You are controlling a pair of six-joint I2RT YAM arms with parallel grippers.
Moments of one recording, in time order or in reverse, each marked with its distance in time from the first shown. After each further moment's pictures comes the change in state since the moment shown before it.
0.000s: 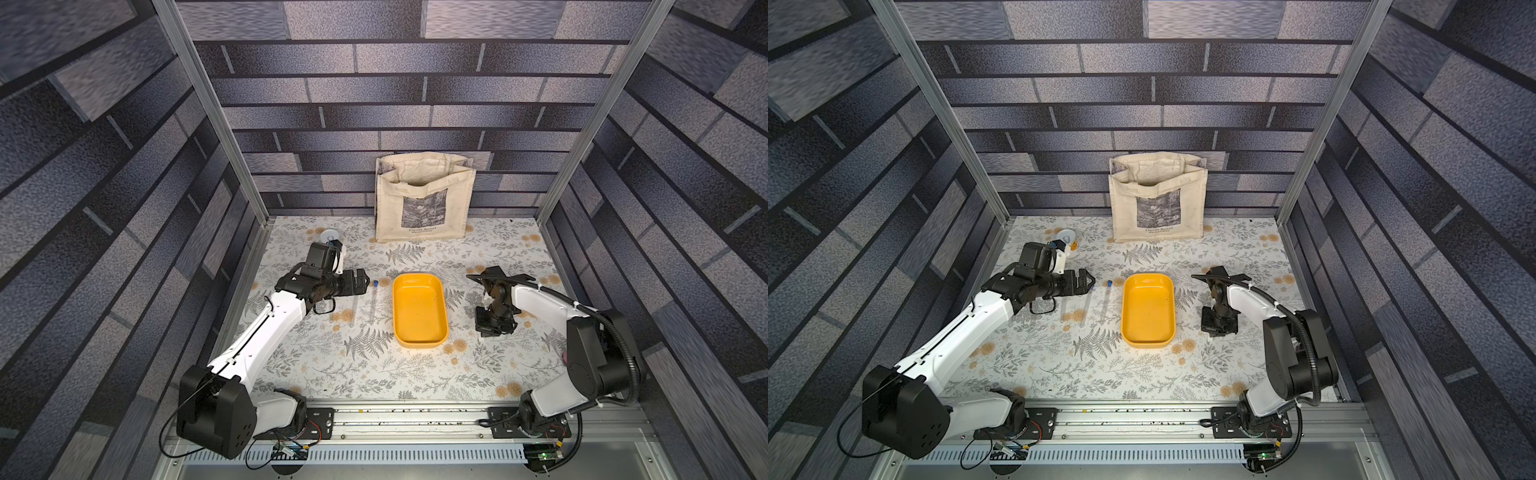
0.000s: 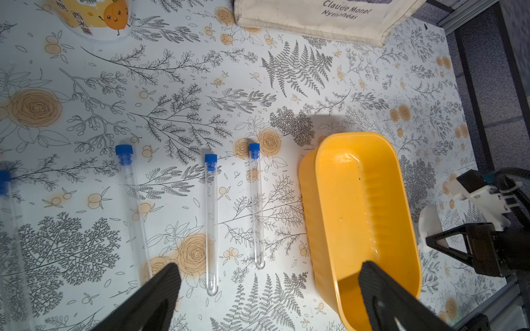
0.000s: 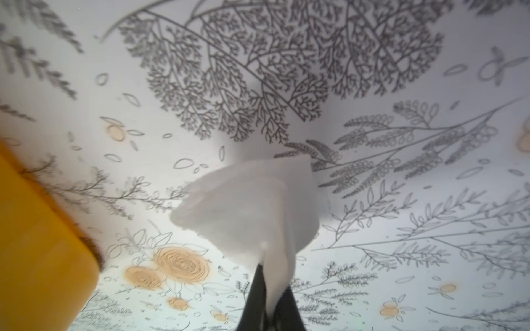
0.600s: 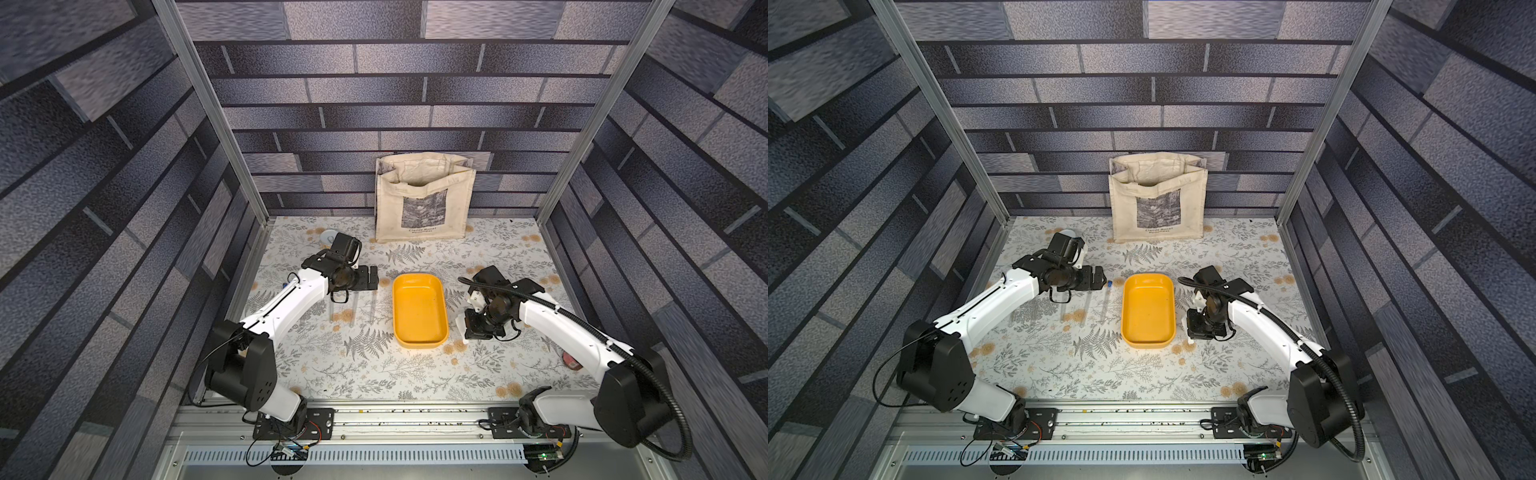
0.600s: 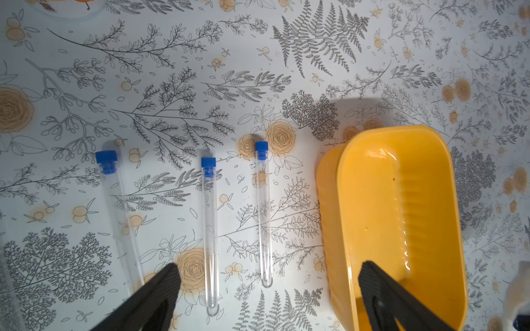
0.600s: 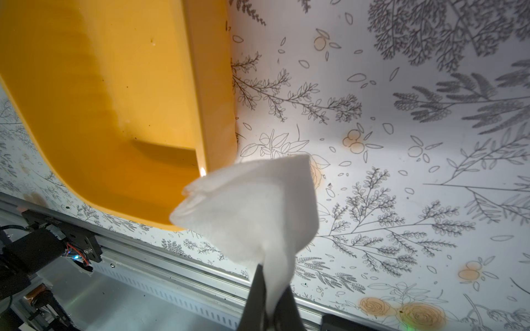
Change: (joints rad) left arm -0.088 0.288 0.206 -0.092 -0.121 0.000; right arm 0.182 -0.207 0.033 -0.102 -0.146 0.021
